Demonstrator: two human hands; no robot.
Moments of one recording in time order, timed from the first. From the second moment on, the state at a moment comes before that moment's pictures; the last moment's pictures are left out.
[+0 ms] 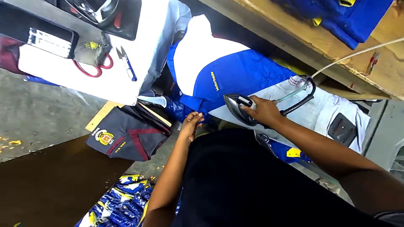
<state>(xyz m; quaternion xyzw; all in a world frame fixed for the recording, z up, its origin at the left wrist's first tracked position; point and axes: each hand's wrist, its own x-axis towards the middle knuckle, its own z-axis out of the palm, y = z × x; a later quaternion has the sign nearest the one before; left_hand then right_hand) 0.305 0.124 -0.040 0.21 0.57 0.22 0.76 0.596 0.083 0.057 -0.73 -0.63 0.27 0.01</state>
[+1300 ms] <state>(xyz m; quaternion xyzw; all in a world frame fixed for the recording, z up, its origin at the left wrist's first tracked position) 0.321 0.124 -0.045 0.26 0.61 0.26 0.70 0.630 0.095 0.063 -0.78 -0.56 0.28 0.01</state>
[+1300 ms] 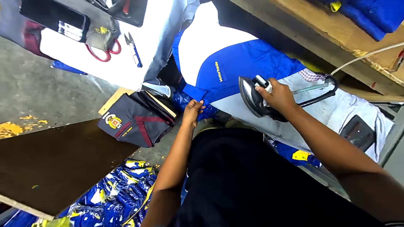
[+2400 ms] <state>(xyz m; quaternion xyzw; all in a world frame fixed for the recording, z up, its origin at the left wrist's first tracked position) 0.248 0.084 -0.027 0.19 0.73 0.41 0.52 0.505 0.127 0.073 -0.65 -0.69 0.30 -0.04</state>
